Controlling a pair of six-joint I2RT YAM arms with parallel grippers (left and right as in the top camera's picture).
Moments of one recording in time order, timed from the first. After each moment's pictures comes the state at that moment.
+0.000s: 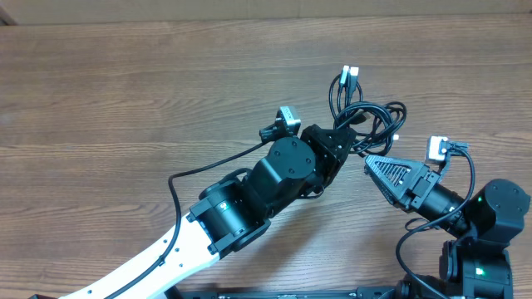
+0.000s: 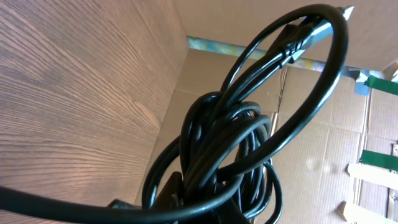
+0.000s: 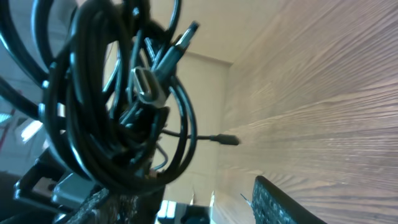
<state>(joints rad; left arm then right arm) -0.96 1.28 1.16 -0.16 -0.08 -1.72 -0.18 0.58 0.57 -0.19 -1.08 1.12</state>
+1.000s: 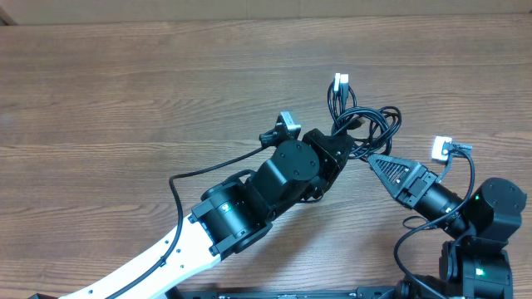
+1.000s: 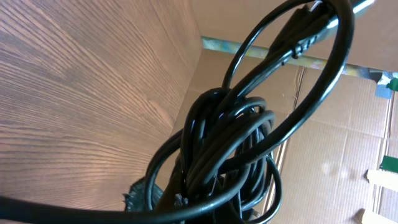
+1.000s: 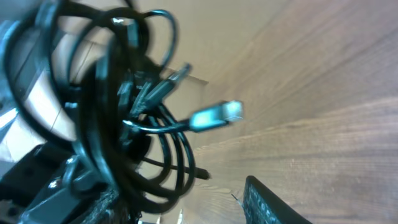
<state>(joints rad) -0.97 1.29 1.16 -0.22 -0.09 -1.73 -0.18 0.58 0.57 -0.26 -0.97 0.97</state>
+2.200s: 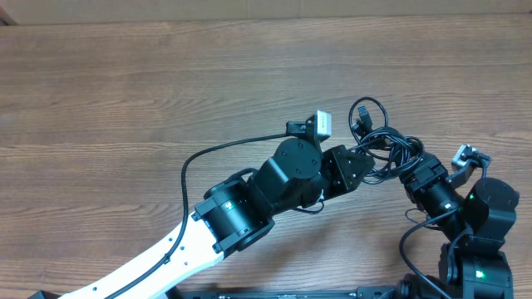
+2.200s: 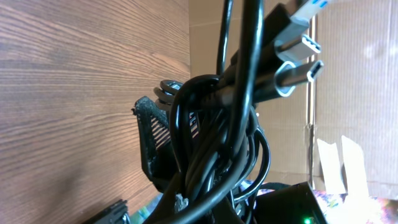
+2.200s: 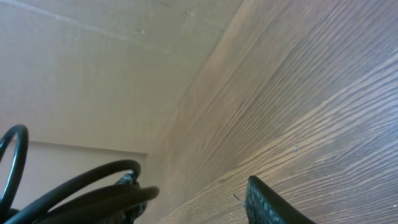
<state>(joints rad) -0.97 1.30 1.16 -0.19 0.19 -1.33 -0.17 0.57 0.57 -0.41 -0.52 0.98</state>
